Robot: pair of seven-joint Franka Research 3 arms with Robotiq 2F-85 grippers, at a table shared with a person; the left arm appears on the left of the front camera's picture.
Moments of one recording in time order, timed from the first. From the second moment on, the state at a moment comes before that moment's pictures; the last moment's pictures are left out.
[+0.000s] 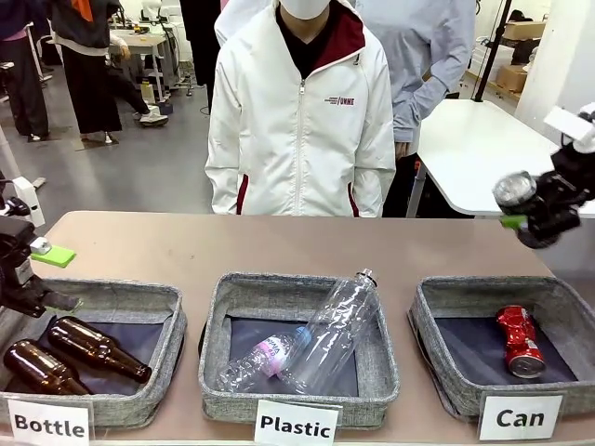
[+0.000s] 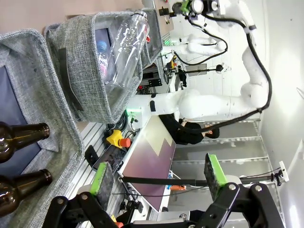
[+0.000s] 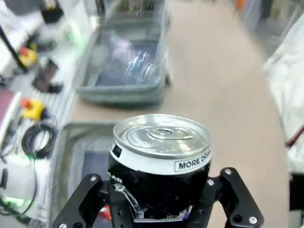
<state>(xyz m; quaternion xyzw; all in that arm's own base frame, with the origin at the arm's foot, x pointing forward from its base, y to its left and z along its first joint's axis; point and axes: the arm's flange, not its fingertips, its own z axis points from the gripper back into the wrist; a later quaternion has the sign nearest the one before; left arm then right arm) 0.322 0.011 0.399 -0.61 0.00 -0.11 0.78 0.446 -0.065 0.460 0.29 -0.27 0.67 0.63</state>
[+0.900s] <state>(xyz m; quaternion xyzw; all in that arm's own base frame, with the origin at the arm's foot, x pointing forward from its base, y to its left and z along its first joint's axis) 0.322 0.011 0.399 -0.61 0.00 -0.11 0.78 0.383 -0.036 0.410 0.23 -0.08 0.63 0.74</state>
